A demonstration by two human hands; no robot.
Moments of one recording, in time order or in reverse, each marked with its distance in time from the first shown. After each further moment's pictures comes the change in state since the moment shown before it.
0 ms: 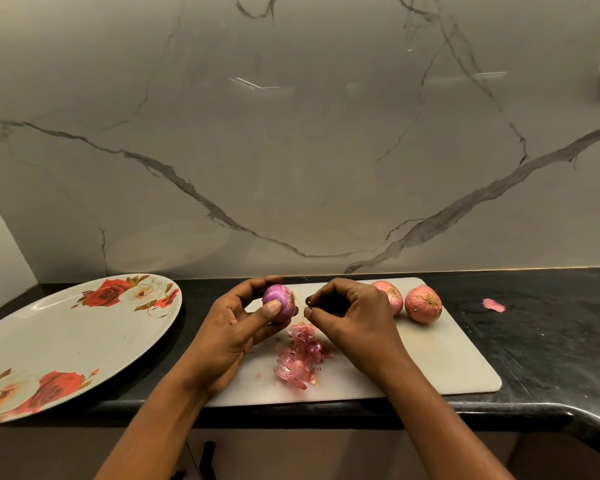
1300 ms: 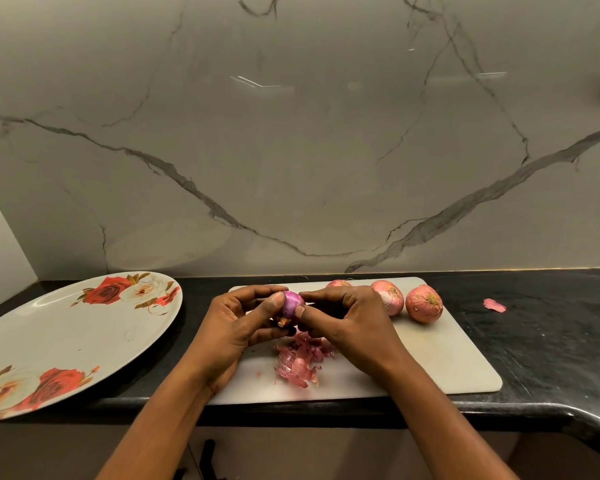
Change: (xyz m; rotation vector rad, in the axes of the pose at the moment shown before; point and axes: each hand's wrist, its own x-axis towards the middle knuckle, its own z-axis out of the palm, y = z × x) left_hand 0.002 0.000 0.001 0.044 0.068 -0.041; right_hand -0.003 -0.009 -0.003 0.203 -0.170 0.065
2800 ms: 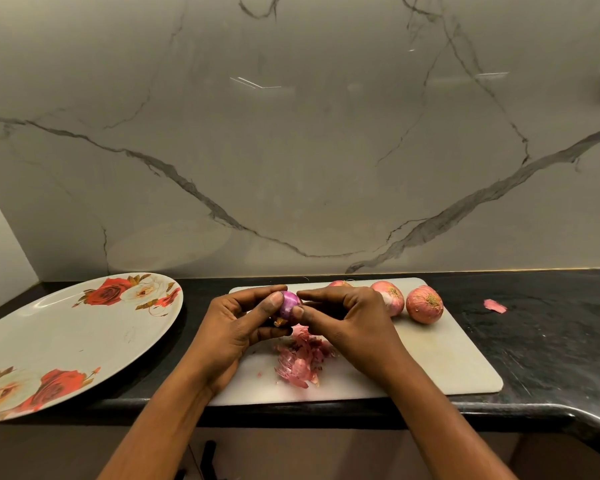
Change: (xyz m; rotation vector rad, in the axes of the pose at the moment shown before) left_hand -0.001 0.003 0.002 -0.021 0.030 -0.001; right_hand 0.000 0.002 0.001 -0.017 0.004 -0.052
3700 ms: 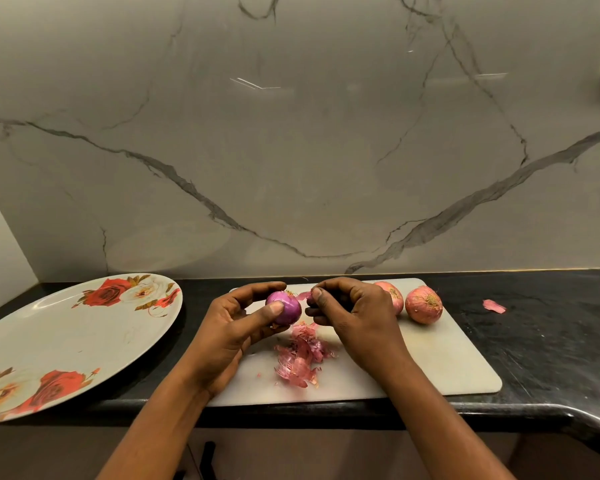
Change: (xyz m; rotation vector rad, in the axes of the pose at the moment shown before) left_hand 0.000 -0.004 -0.006 -0.039 -0.050 0.031; right_hand 0.006 0.011 0.001 0.016 0.149 0.051
